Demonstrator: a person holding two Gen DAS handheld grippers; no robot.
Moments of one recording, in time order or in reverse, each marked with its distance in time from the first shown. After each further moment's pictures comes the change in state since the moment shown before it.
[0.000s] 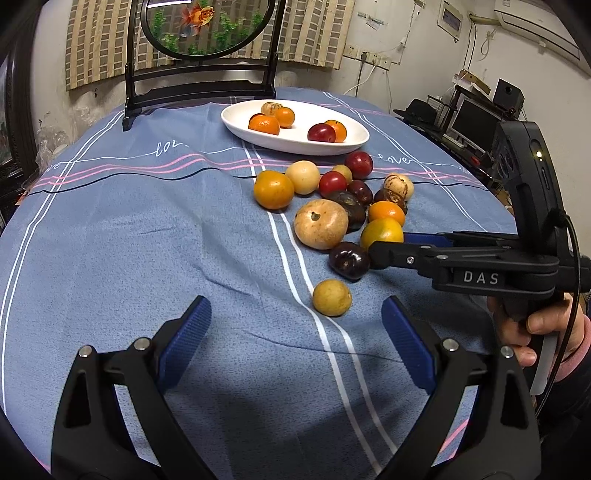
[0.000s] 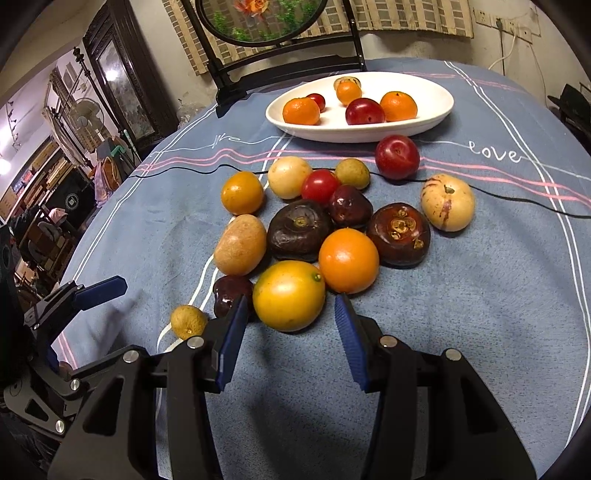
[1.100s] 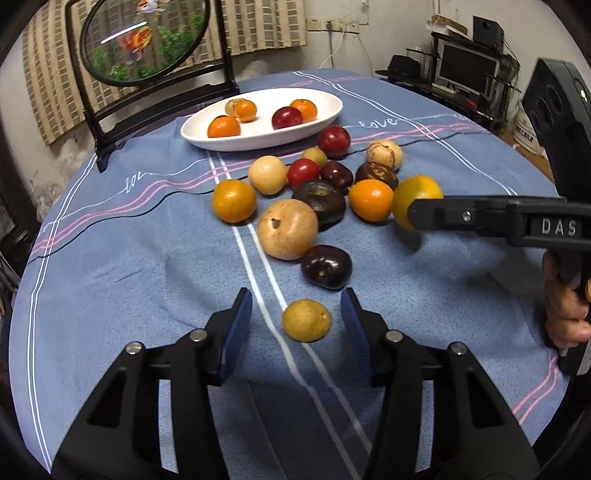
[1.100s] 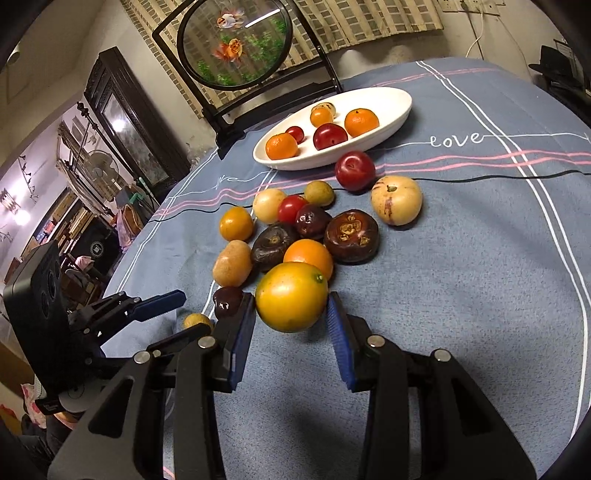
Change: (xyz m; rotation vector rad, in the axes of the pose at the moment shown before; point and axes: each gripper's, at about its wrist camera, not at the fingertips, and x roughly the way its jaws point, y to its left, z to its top) left arm 0.030 -0.043 0.013 0.241 0.075 0.092; right arm -0.043 -0.038 -0.019 0.132 -0.124 0.120
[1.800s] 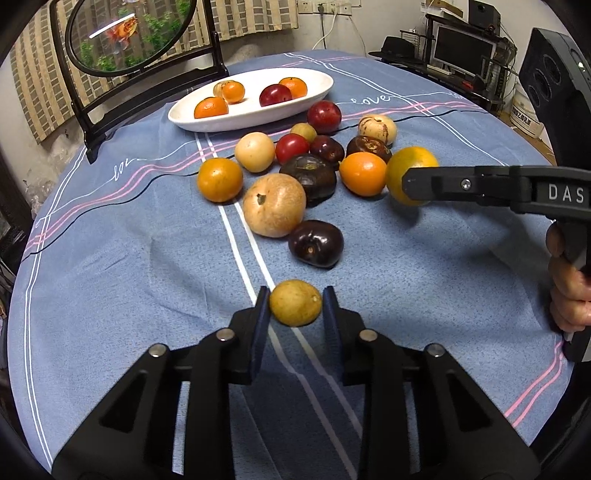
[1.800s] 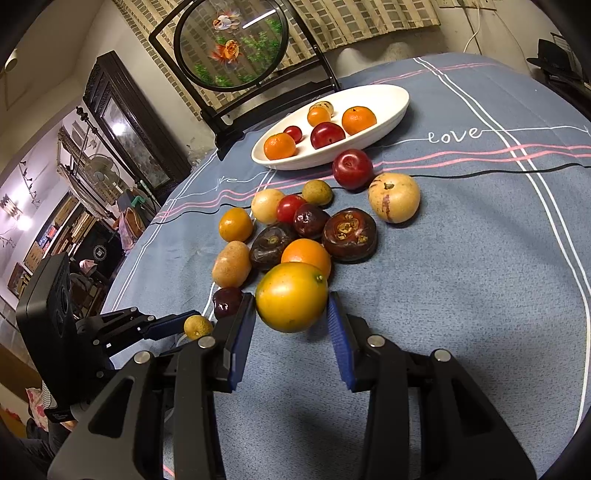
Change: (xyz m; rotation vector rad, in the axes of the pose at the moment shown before) left arm 0.008 -0.005 -0.006 0.022 0.065 -0.009; right arm 0.001 -0.003 0.001 0.015 0.002 0.008
